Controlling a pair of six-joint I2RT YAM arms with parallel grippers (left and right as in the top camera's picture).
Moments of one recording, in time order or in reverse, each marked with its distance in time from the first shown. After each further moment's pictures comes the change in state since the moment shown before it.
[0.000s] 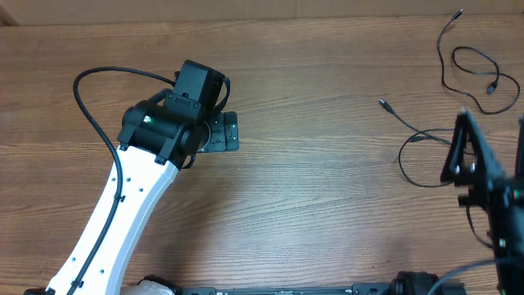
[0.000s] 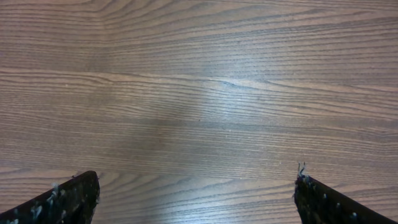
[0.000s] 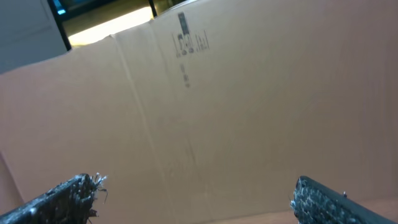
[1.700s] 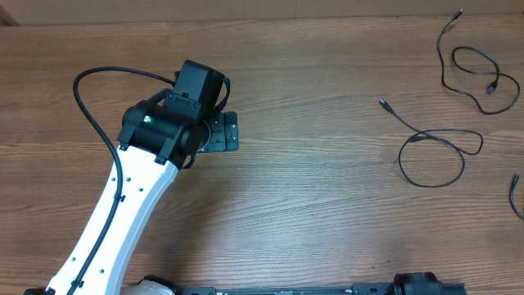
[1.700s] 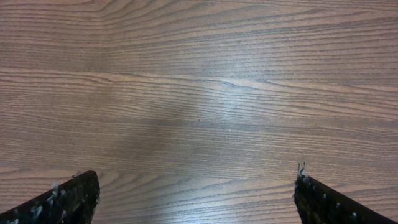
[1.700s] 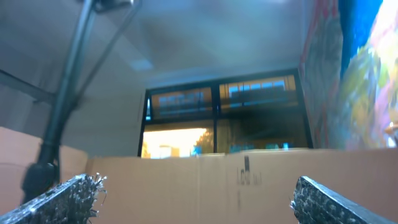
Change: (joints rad) left arm 0.000 0.000 0.000 0.000 0.000 0.000; right arm 0.147 -0.477 0.324 -0.202 -0.008 -0.143
